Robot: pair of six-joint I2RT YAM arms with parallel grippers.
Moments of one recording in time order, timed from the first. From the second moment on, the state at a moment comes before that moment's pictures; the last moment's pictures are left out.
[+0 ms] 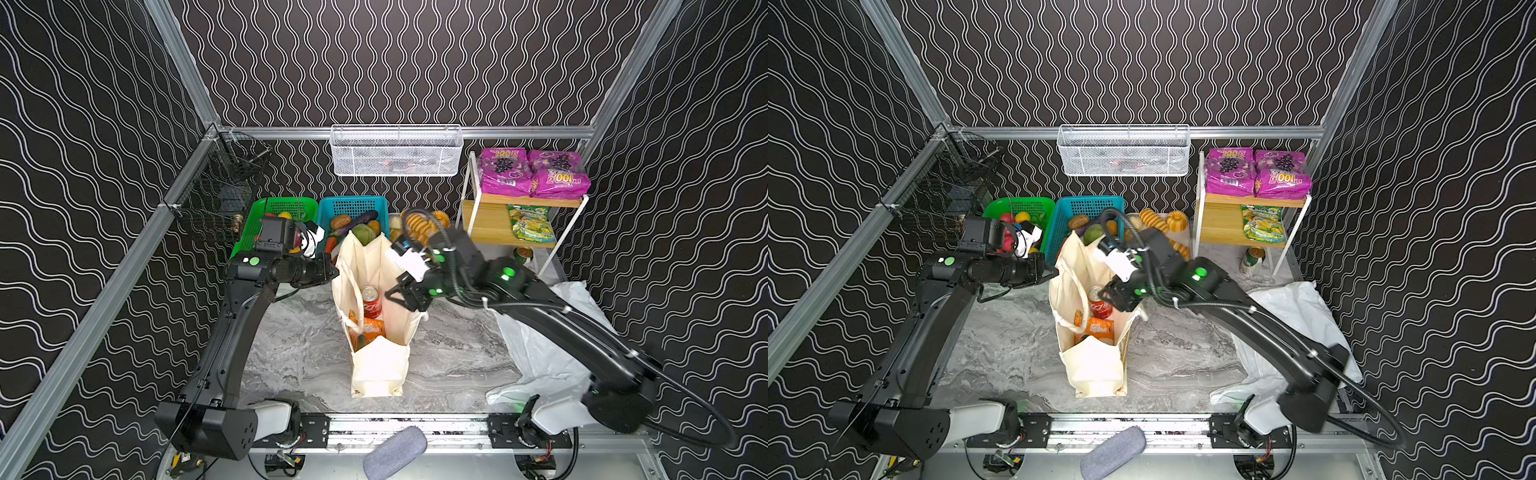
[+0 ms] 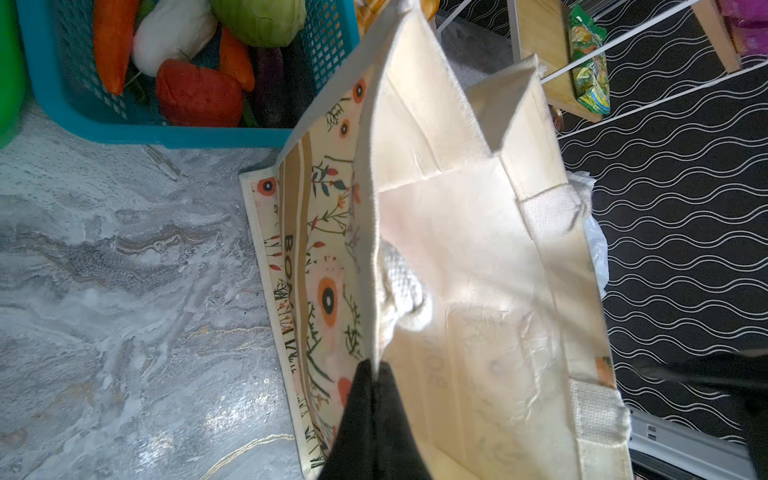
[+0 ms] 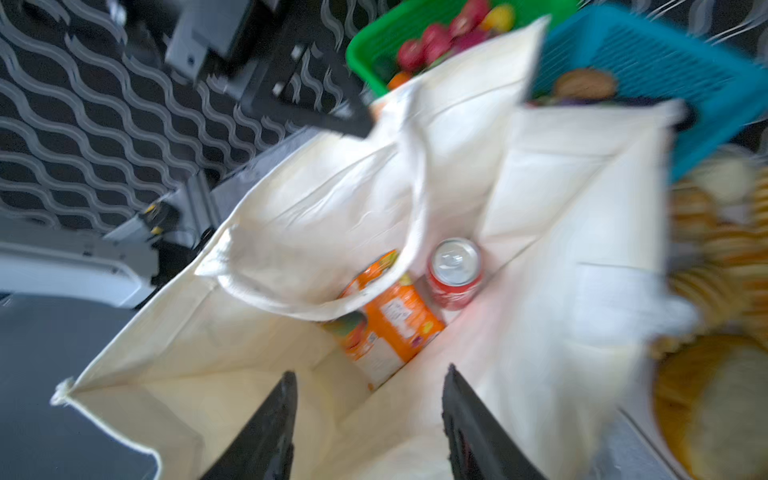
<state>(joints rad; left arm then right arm) -0.13 1.28 1.45 -1.08 0.49 -0.28 0.88 1.40 1.57 -0.76 -0.19 0.04</state>
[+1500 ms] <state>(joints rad) -0.13 1.21 1.38 -1.02 0.50 -0.25 -0.26 1.83 2.33 -0.81 -0.08 0.22</state>
